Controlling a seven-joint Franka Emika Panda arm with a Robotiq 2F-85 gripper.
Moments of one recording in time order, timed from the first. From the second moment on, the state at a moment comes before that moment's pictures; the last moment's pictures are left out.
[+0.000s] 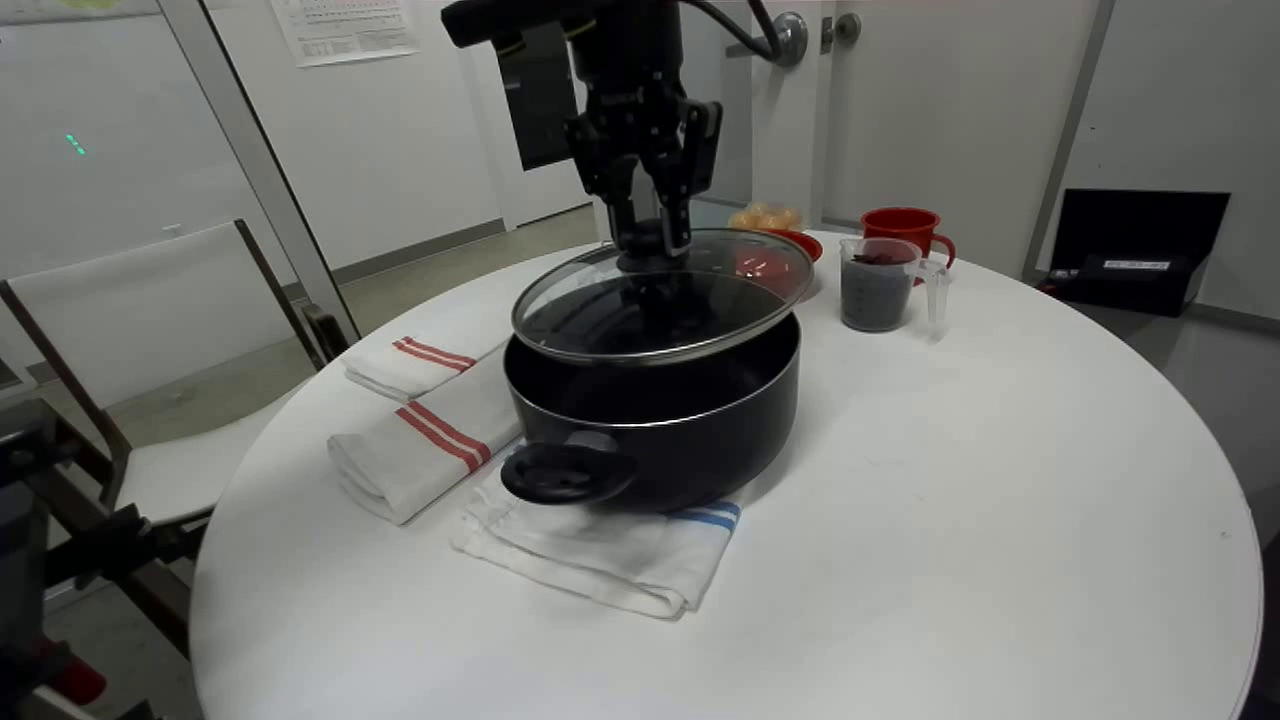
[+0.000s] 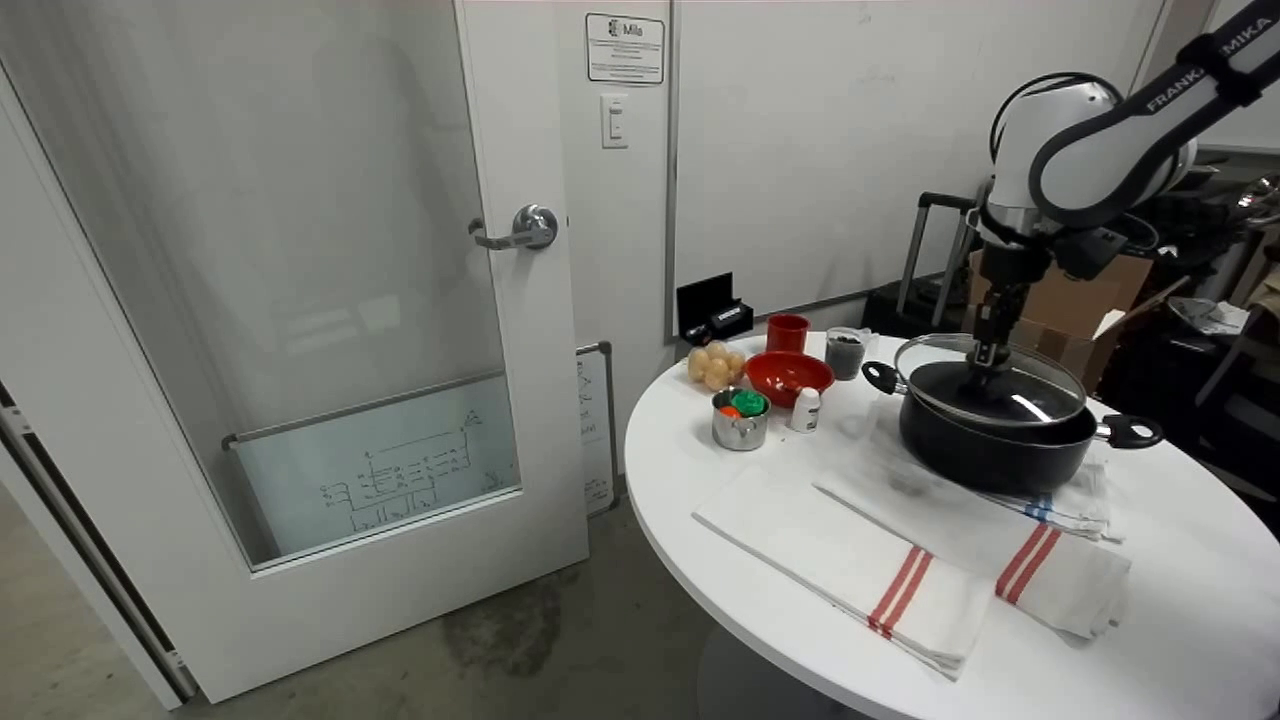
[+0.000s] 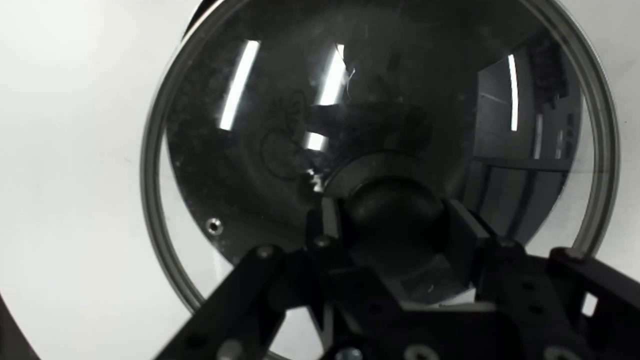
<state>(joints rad) -0.09 0.55 -0.03 -1.93 -0.12 2.45 -0.14</state>
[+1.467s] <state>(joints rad) -0.13 0.55 -0.03 -1.97 -0.01 2.45 -0.12</state>
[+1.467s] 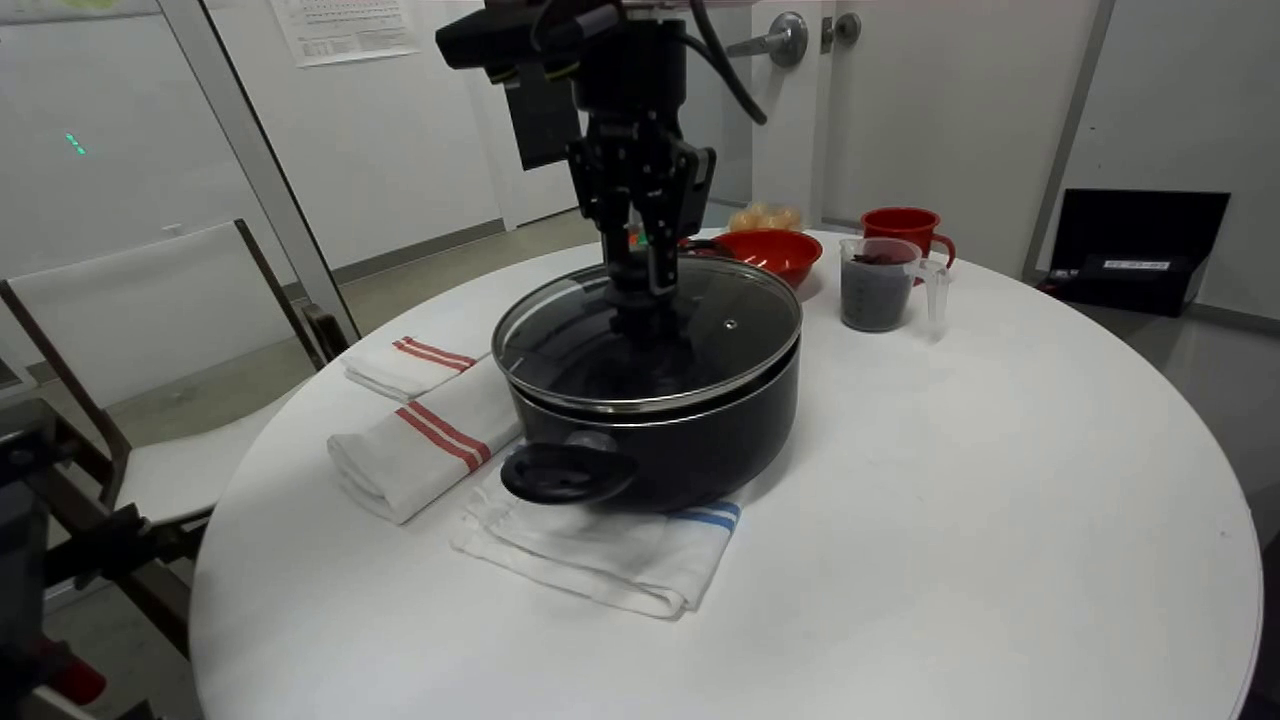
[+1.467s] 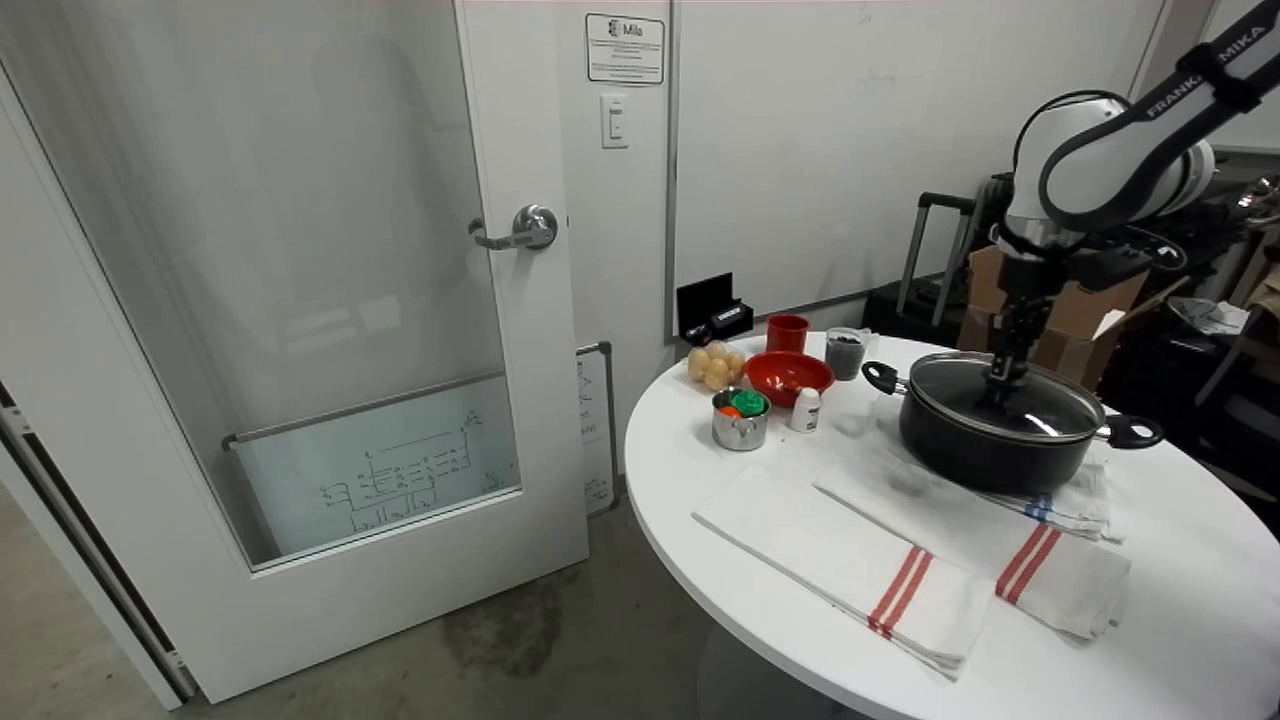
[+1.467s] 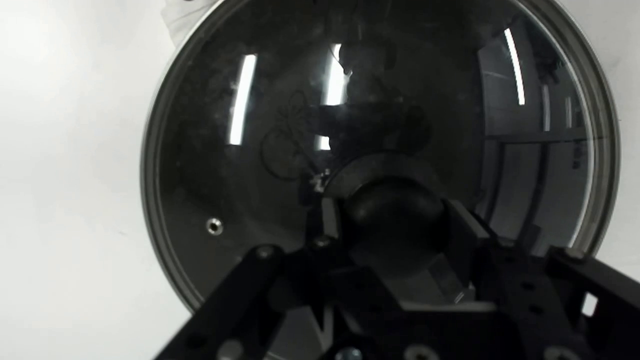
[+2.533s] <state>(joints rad) -0.13 0.57 -0.03 -1.96 -0.01 2.45 -0.12</state>
